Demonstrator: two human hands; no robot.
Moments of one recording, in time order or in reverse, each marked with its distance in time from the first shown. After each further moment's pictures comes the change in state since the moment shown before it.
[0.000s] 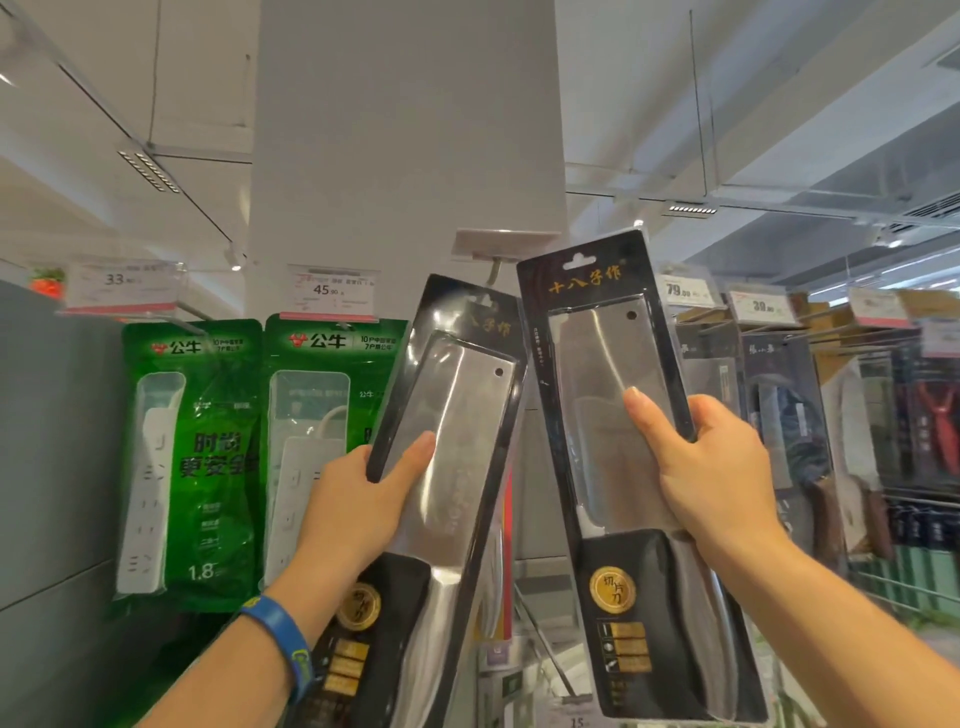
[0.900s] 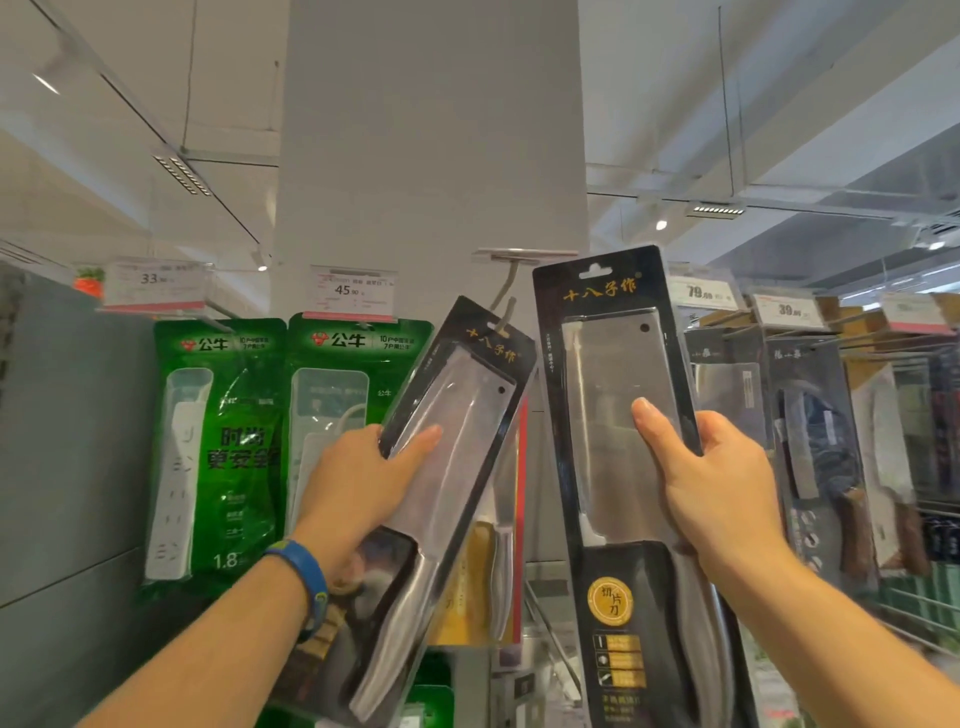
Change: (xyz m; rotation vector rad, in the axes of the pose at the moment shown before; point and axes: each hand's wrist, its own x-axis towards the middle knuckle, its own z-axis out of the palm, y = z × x) left_hand 0.023 0.010 -0.013 0.402 0.065 0.032; right_hand -0.009 -0.001 0.008 0.107 -0.027 0.072
